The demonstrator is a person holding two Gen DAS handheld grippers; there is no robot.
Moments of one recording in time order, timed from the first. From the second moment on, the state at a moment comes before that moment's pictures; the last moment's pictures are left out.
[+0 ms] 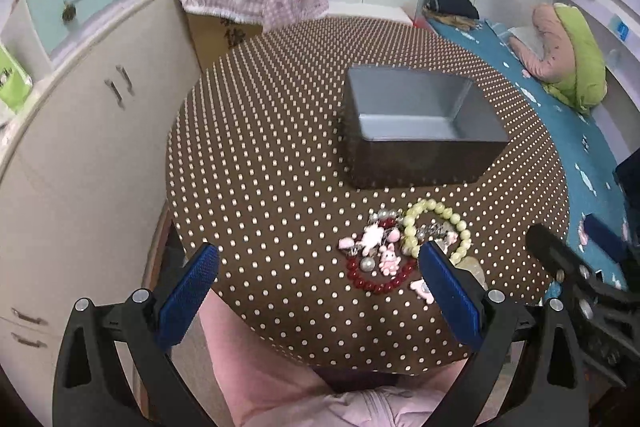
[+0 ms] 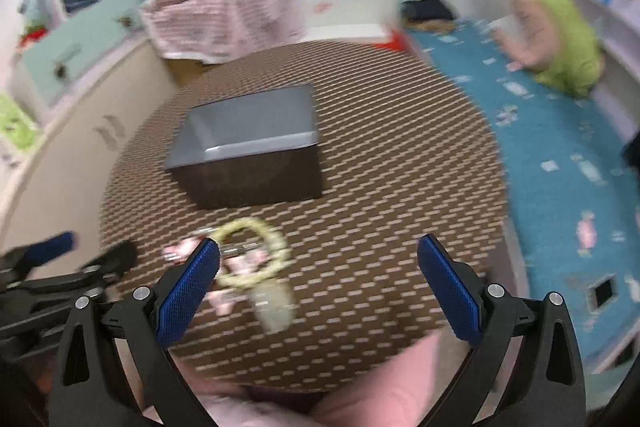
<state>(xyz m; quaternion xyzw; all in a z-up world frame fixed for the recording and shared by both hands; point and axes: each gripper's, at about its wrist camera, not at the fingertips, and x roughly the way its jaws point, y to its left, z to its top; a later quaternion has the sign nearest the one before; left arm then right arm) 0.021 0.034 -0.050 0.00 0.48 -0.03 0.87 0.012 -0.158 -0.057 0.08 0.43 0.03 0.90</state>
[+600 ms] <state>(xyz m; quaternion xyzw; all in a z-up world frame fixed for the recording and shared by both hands) 0.029 0.067 -0.094 -0.02 0.55 -0.03 0.83 0.027 -0.125 -0.108 0.03 0.49 0.02 0.87</state>
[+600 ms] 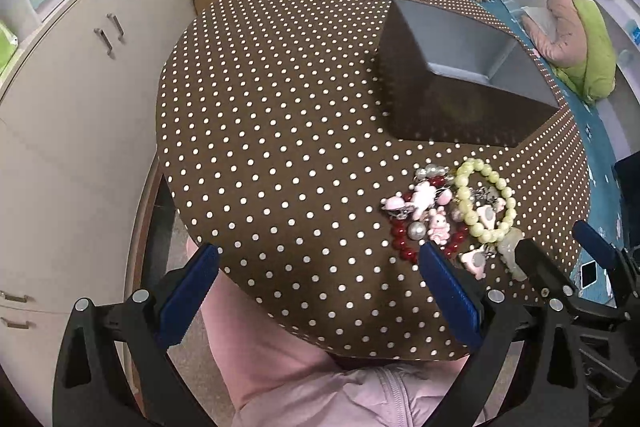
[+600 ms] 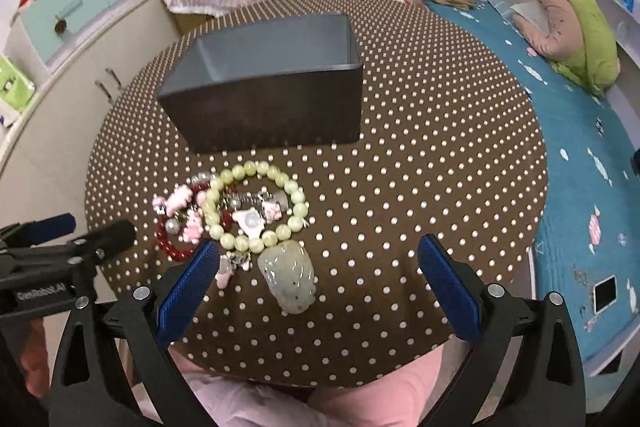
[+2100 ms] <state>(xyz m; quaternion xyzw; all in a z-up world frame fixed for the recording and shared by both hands) 0.106 -0.021 -0.105 0.01 0.55 -0.09 0.83 0.039 -0.145 -0.136 0.01 0.47 0.03 0.88</state>
